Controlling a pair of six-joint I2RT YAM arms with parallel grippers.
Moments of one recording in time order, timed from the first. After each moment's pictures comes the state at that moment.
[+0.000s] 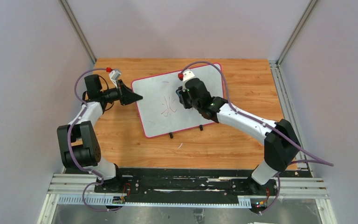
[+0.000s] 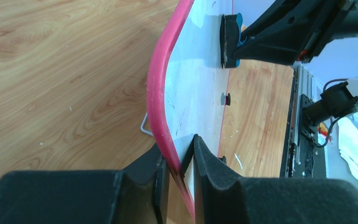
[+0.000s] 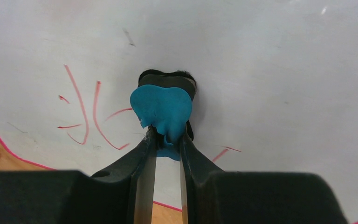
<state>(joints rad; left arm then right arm) 0.22 1.53 0.92 0.11 1.31 0.03 0.81 1.64 1.28 -0.16 0.24 0.12</state>
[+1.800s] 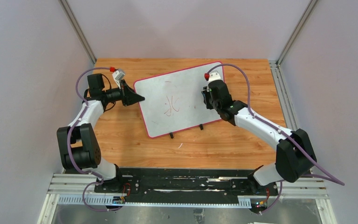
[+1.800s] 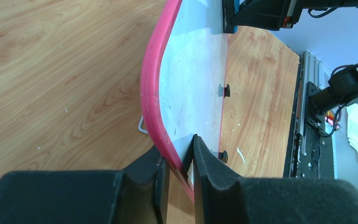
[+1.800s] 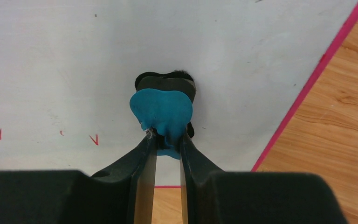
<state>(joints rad) 0.18 1.51 0.98 -0.12 1.27 0.22 0.60 1.45 1.03 -0.16 0.28 0.13</state>
